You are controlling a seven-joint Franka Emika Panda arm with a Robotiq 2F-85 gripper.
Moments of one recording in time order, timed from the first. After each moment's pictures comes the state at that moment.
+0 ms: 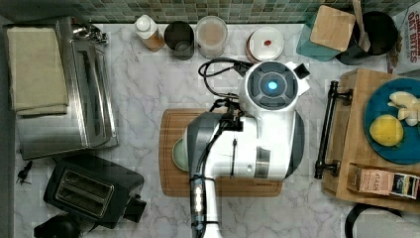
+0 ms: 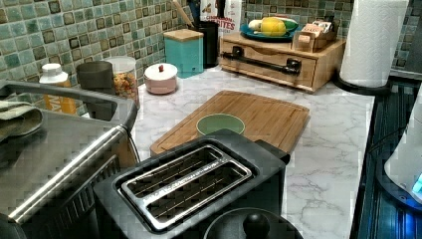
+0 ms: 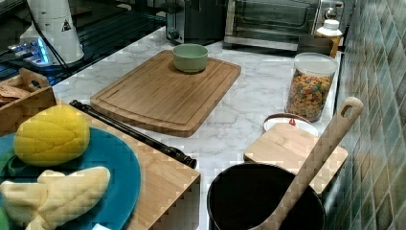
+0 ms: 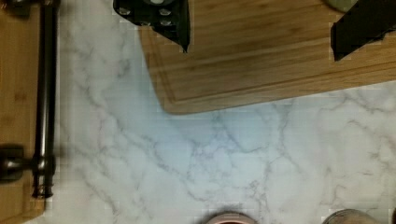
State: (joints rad) arm -0.03 0.03 -0.08 -1.97 -0.09 0.44 -0.70
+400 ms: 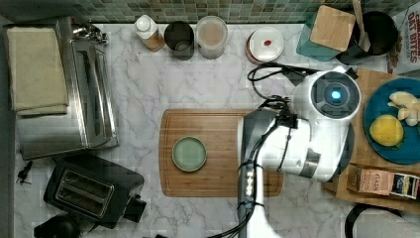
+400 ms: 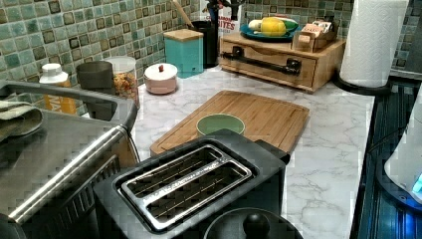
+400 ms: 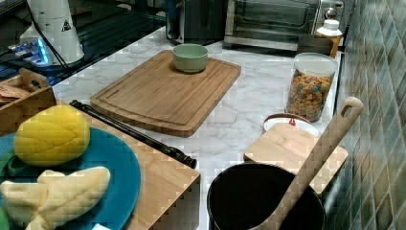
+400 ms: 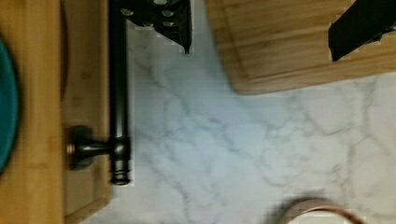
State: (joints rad) arm -0.11 0.09 -0.18 -1.98 -0.11 0.56 -0.82
